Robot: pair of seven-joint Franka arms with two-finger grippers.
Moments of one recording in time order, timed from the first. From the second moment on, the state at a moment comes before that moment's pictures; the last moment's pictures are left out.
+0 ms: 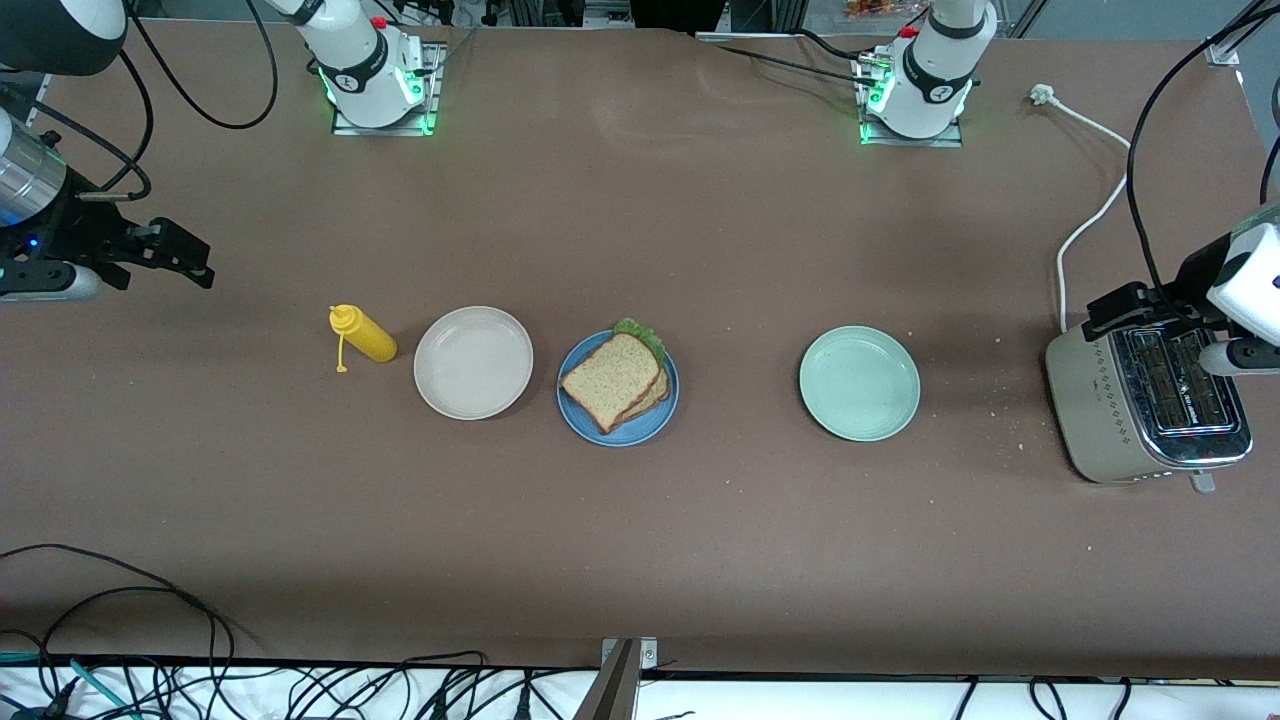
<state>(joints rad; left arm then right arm) 0.29 0.18 -0.28 -1.54 0.02 1.71 -0.04 0.09 0.01 -0.06 -1.70 0.01 1.77 0.00</state>
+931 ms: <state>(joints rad) 0.31 0.18 -0.29 -1.55 0.02 1.70 -0.03 0.13 0.02 -0.05 -1.66 -0.02 1.72 0.00</state>
